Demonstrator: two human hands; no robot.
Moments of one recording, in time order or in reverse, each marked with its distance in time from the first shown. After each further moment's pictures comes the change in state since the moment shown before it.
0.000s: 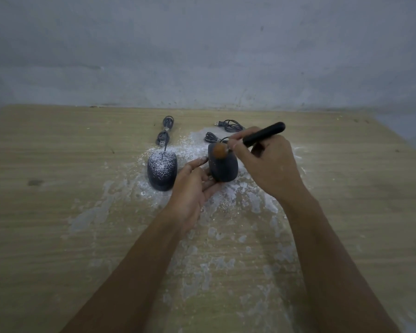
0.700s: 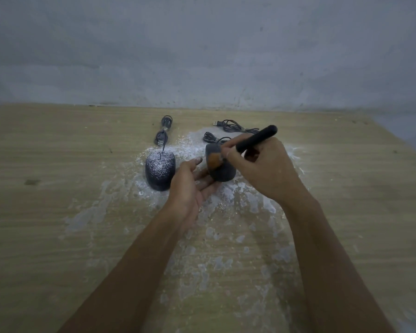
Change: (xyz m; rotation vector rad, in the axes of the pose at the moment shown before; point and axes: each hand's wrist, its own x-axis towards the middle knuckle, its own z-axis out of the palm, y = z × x) left_hand -0.003 0.002 0.003 -0.110 0.069 -0.032; right_hand -0.003 -0.002 -0.002 0.024 -0.082 -0.019
